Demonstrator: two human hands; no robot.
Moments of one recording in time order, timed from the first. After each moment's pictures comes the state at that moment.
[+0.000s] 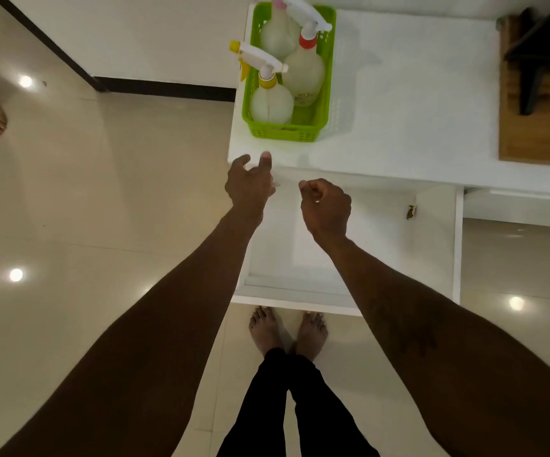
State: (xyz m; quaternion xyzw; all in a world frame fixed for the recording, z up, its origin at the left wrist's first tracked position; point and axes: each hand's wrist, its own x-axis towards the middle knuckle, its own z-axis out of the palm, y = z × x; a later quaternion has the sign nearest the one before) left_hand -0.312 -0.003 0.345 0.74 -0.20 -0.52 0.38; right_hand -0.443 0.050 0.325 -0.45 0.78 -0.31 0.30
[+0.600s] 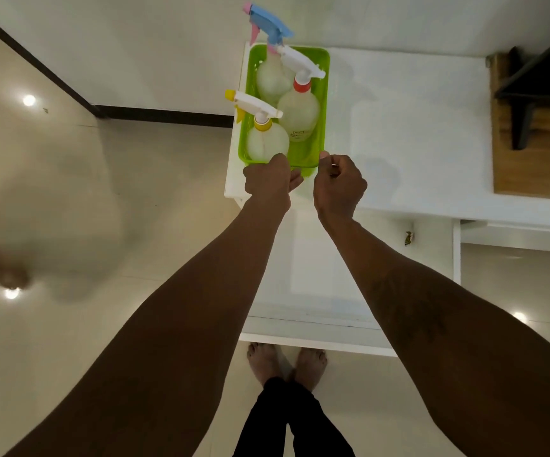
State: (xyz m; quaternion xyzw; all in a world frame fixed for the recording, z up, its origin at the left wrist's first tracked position) left_hand -0.365 -0.090 0.375 0.69 -0.04 -0.58 0.42; right_hand -0.463 -0.052 0.344 -0.38 0.79 -0.42 0.22
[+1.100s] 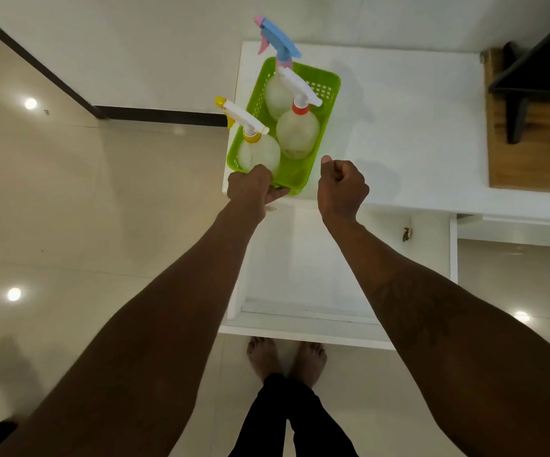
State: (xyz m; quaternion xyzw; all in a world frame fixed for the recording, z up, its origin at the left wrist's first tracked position) left_hand -0.333 -0.066 0.374 0.70 -0.09 -0.59 0.38; right_hand -0.476 -0.036 0.343 -0.35 0.80 -0.41 0.26
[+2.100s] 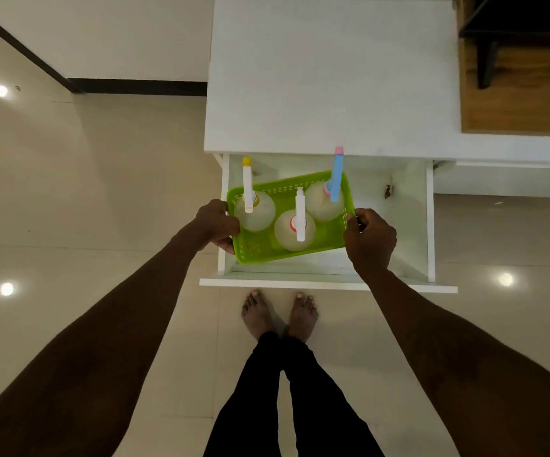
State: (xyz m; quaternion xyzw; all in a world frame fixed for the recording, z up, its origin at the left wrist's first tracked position) left_hand -0.264 0.067 0.351 0.70 -0.40 -0.59 -0.04; right_hand -0.555 0.165 0.313 -0.44 0.84 -0.26 0.18
